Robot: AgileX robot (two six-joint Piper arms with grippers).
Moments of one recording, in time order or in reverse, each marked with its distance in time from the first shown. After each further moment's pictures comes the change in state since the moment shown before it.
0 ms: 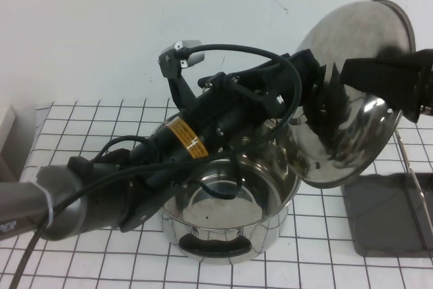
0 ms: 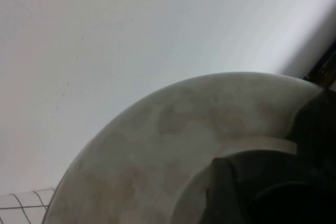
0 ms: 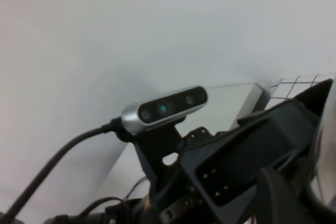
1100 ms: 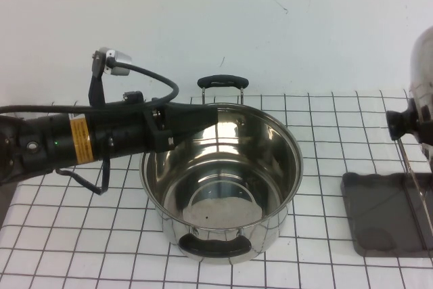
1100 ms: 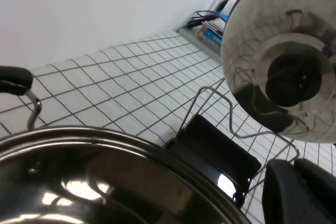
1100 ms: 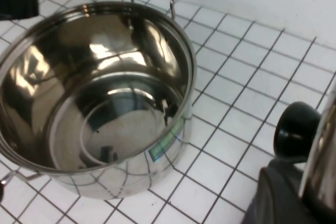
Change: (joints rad) right arm 0.000 -0.216 -0.022 -1.008 -0.254 0.311; left arm 0.459 -0.047 -0.003 0.932 -0.043 -0.351
